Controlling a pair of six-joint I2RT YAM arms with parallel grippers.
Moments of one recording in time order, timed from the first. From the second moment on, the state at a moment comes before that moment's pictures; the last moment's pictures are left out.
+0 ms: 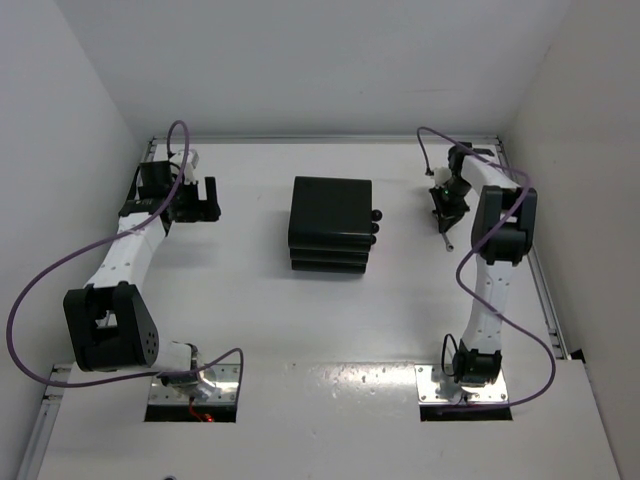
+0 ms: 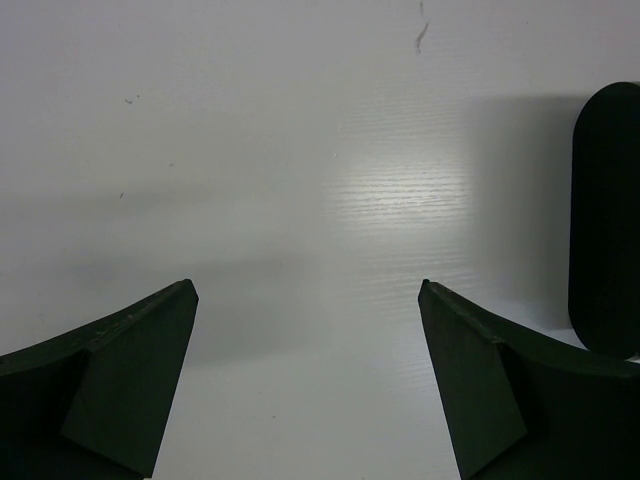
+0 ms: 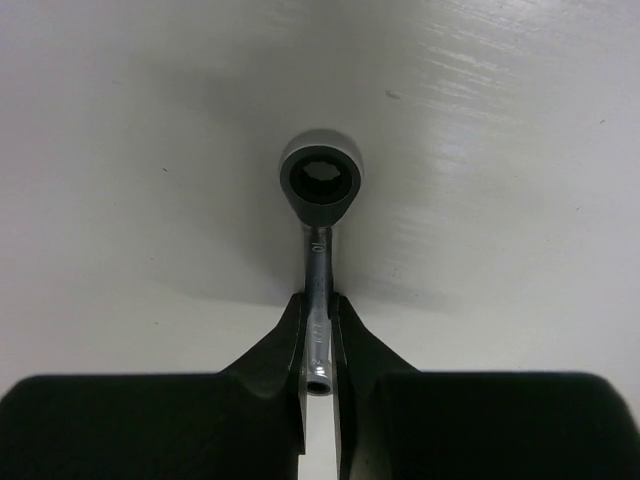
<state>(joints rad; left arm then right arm) 0.13 1.39 1.07 -0.41 0.20 0.05 -0.10 2.33 1.82 -1.01 -0.08 -0.34</state>
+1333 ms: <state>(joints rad) 0.13 1.42 1.06 -0.41 0.14 0.05 0.43 1.99 2.11 -1.16 -0.50 -0.27</state>
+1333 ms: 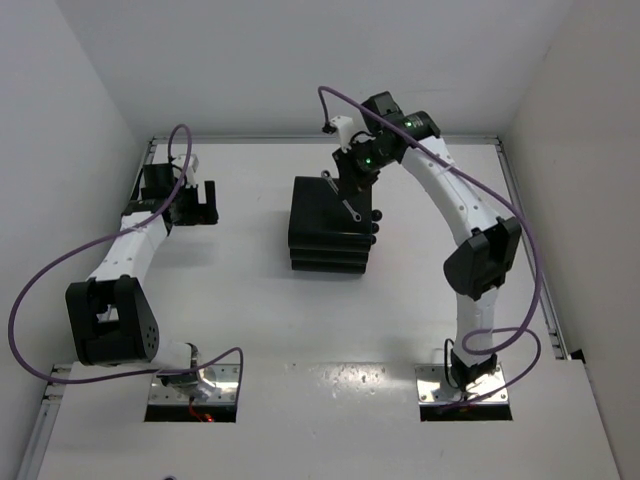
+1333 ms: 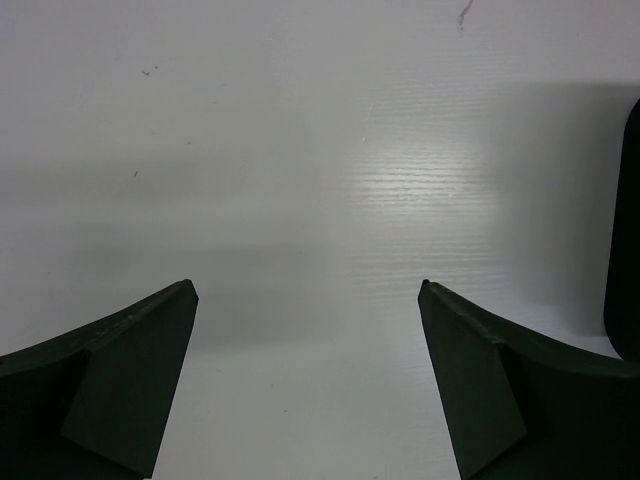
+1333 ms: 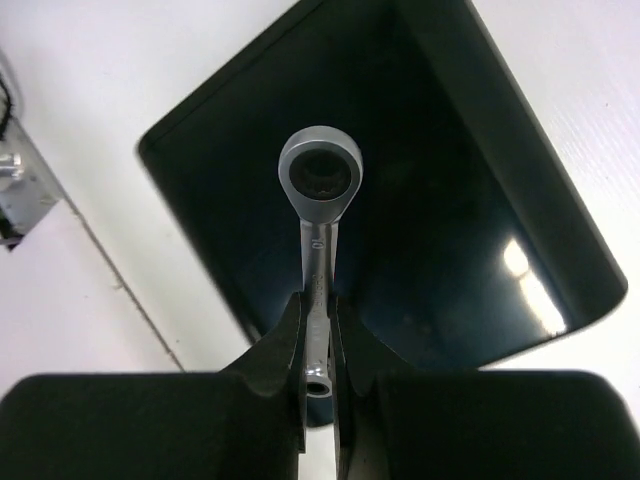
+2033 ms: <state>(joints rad) 0.13 1.44 1.06 -0.41 0.14 0.05 0.50 2.10 2.15 -1.15 -0.34 -0.32</state>
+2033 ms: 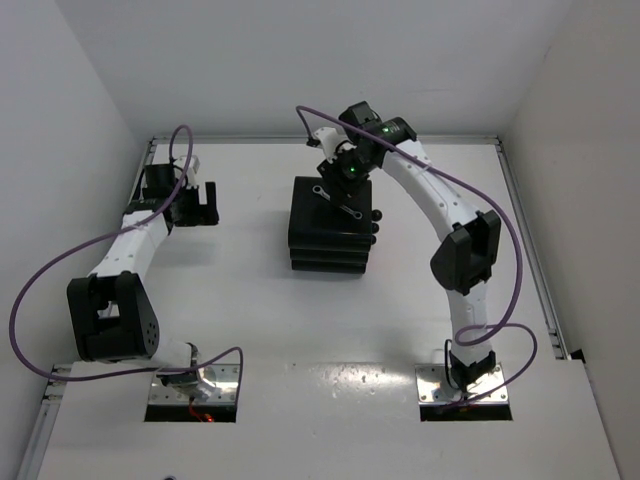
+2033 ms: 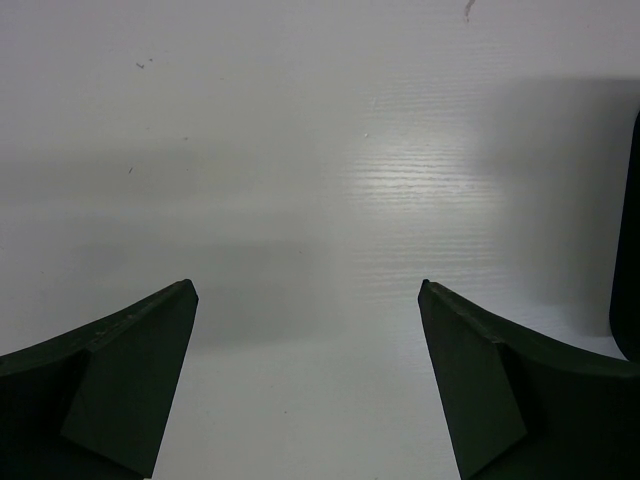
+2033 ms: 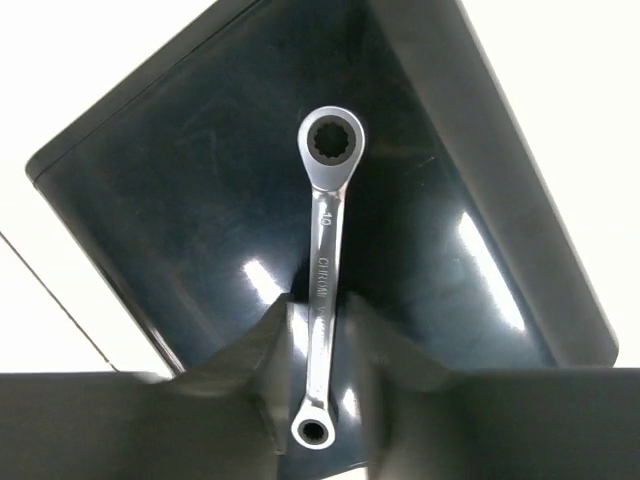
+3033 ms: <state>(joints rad) 0.14 1.14 0.91 -0.39 0.12 0.14 -0.09 1.50 1.35 -0.74 -0.34 -0.24</state>
